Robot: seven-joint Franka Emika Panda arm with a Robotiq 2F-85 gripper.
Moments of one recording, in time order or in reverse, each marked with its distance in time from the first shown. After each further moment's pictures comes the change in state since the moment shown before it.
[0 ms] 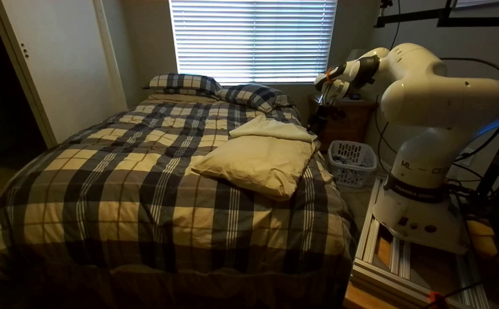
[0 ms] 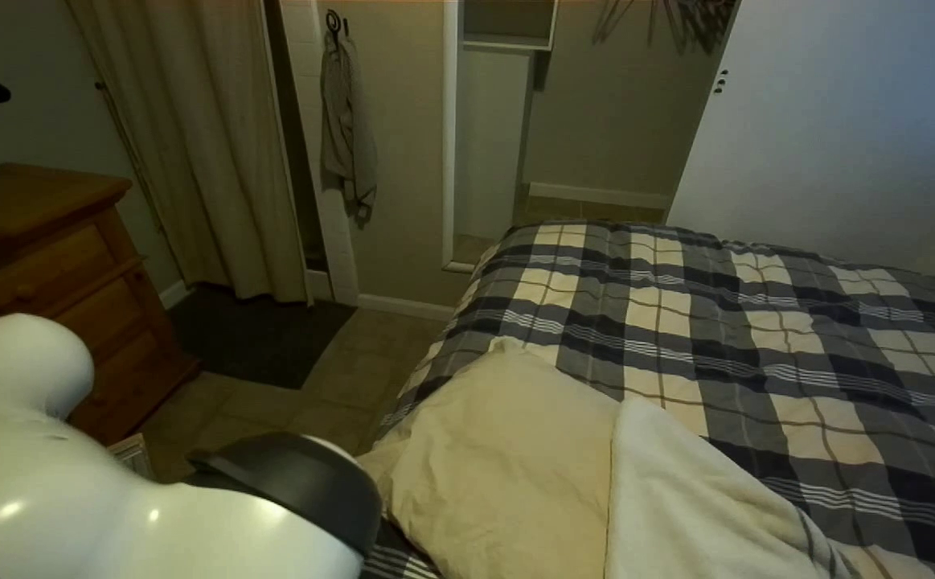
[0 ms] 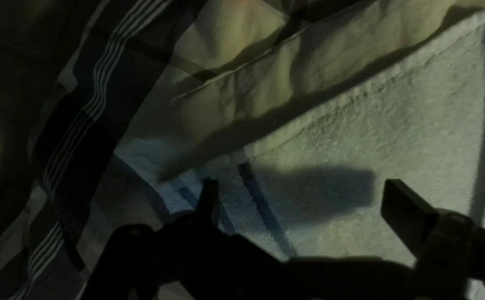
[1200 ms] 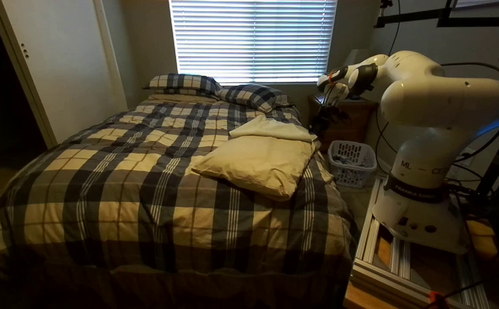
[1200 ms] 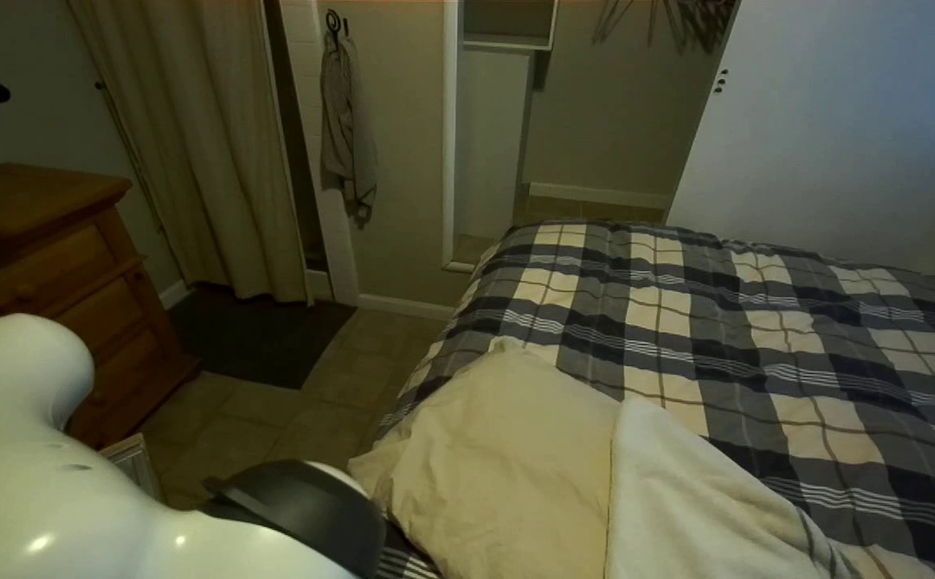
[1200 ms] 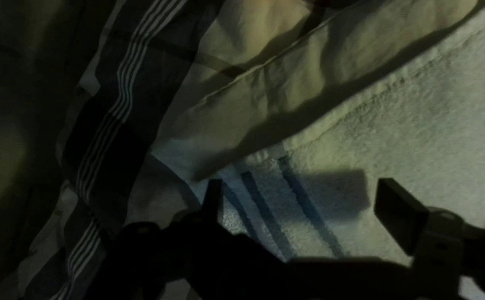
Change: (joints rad) arm -0.006 0.081 -0.001 0.134 0.000 -0.024 0.052
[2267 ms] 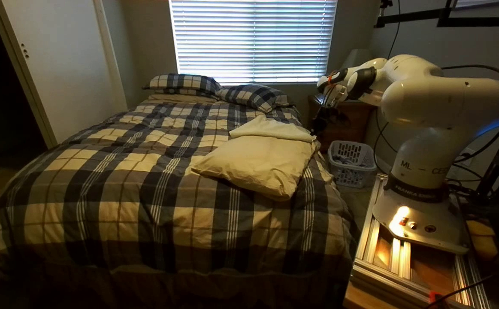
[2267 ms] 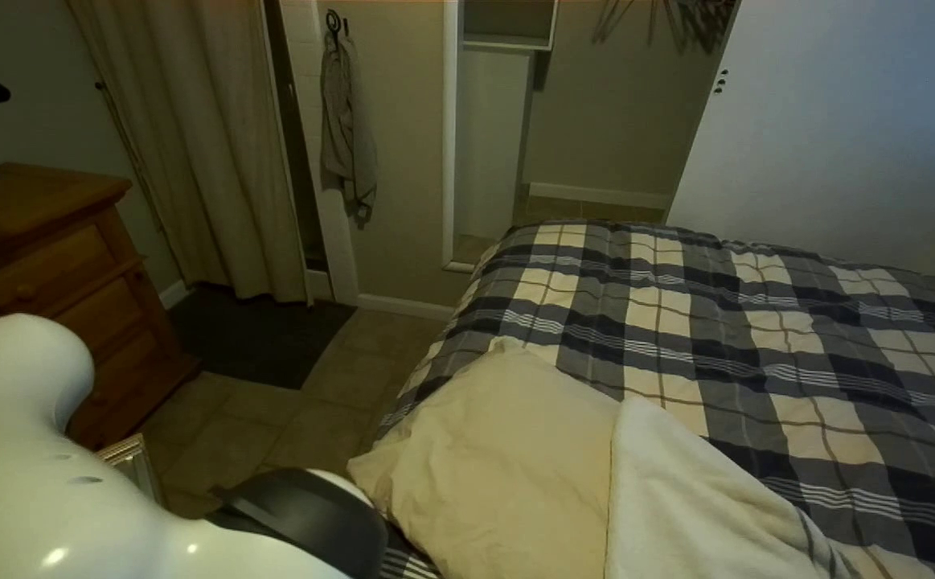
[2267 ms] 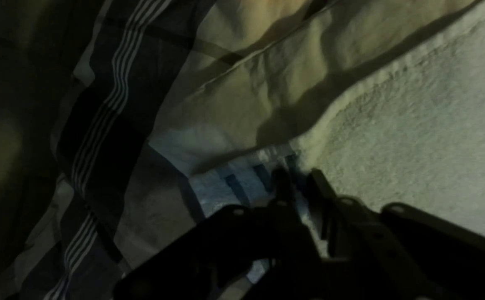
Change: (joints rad) arm 0.002 0.040 0.018 0.055 0.000 0.001 0.001
